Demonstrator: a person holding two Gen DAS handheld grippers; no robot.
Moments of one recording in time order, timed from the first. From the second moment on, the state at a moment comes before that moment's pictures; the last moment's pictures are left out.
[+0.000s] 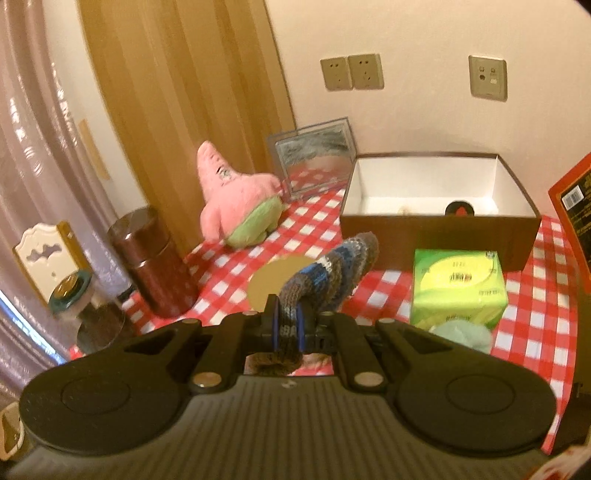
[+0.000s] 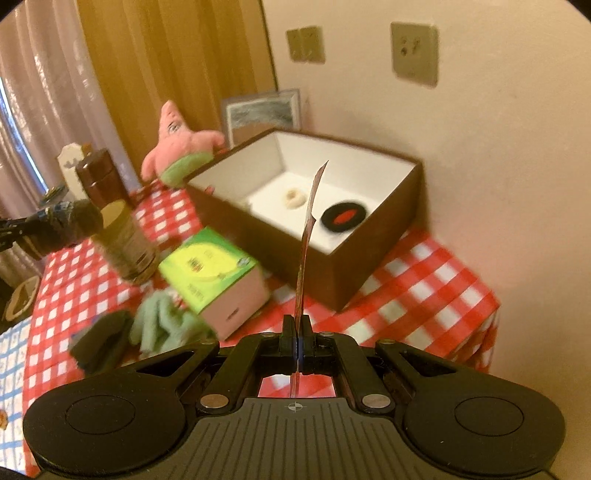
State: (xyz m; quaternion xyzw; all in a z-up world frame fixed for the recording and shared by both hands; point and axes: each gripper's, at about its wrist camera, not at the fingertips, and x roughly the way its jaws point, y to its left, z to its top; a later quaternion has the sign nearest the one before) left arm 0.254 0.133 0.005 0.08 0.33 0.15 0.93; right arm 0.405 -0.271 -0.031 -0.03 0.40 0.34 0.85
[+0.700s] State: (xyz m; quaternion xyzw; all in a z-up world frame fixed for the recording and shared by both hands) left arm 0.419 0.100 0.024 0.09 0.29 0.09 0.95; right arm 0.516 -0.242 0.013 -0.02 0.31 0.36 0.88
